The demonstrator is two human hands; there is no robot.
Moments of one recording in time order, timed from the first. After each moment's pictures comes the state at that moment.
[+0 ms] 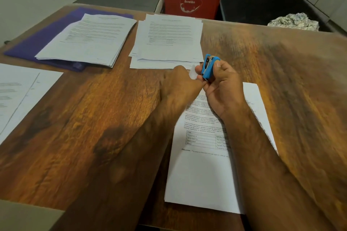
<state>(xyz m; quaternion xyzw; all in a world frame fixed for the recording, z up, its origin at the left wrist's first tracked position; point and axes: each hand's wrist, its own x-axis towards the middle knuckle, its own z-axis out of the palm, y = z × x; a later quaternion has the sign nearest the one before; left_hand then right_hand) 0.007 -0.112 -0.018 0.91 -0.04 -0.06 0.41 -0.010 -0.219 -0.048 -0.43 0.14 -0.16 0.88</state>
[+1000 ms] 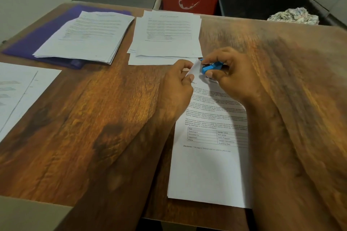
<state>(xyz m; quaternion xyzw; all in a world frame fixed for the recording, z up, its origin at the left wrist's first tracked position) -0.003 -0.103 -0.050 0.80 -0.11 0.00 0.59 -0.028 -0.260 -0.028 -0.92 0.01 -0.19 0.36</state>
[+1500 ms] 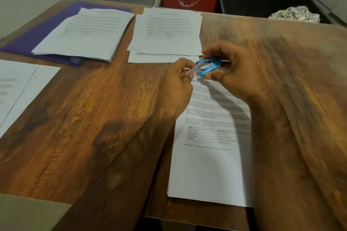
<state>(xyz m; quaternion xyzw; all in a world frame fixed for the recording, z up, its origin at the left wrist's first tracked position) 0.000 -0.103 -0.053 0.80 -0.11 0.00 0.59 -0.035 -0.257 -0.017 -0.90 -0.03 -0.18 0.41</state>
